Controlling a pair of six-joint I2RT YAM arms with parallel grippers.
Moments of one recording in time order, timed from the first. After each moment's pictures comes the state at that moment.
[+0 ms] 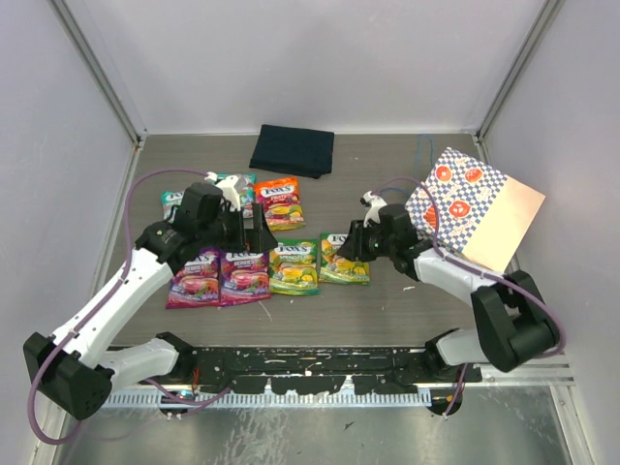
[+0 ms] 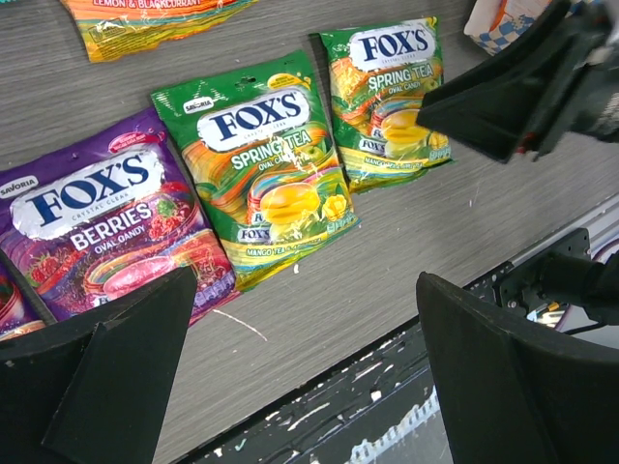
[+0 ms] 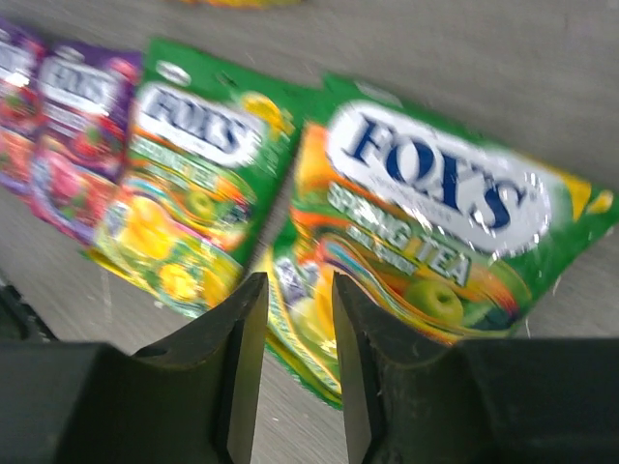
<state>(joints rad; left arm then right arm) -0.51 1.09 1.04 -0.65 0.21 -0.46 0.42 1.33 0.64 0.08 -0.37 0.38</state>
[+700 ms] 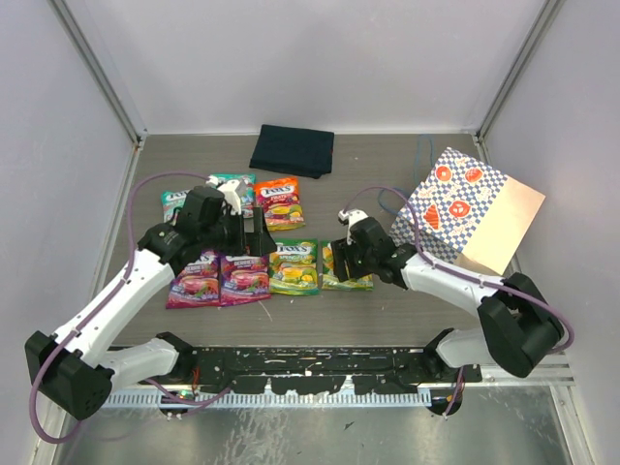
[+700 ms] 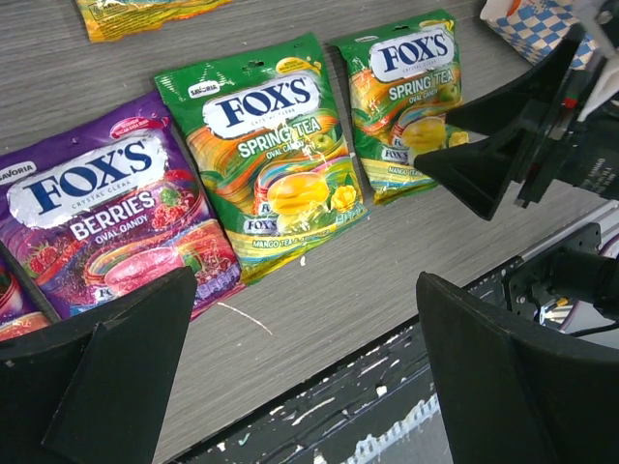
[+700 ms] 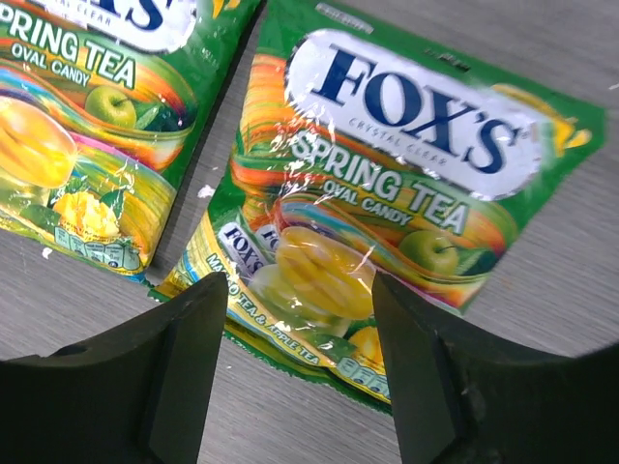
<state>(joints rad) -0.51 1.09 1.01 -0.64 0.21 -0.46 0.65 1.35 0.67 -0.18 -0.01 0.29</state>
